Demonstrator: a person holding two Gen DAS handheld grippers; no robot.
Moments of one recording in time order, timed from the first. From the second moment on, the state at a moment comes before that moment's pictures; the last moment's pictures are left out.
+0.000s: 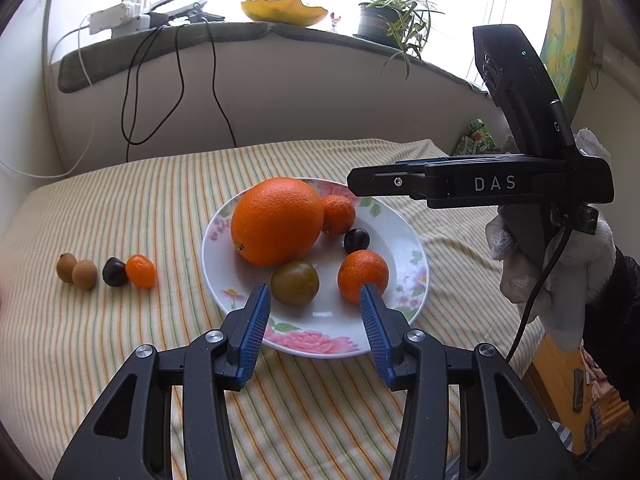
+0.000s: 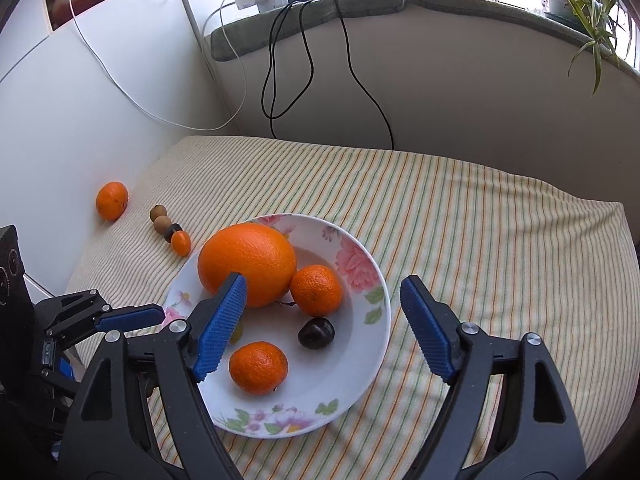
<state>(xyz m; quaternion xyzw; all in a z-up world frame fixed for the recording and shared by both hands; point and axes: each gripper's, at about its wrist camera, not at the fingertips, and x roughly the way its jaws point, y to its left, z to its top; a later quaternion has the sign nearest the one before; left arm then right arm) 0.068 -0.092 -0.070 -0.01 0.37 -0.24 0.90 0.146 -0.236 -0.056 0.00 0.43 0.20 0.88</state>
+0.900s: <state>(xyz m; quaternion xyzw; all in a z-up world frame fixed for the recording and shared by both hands) 0.074 -0.010 -0.071 -0.02 0.36 -0.15 0.92 0.136 -0.186 -0.024 -0.04 0.40 0.25 0.88</state>
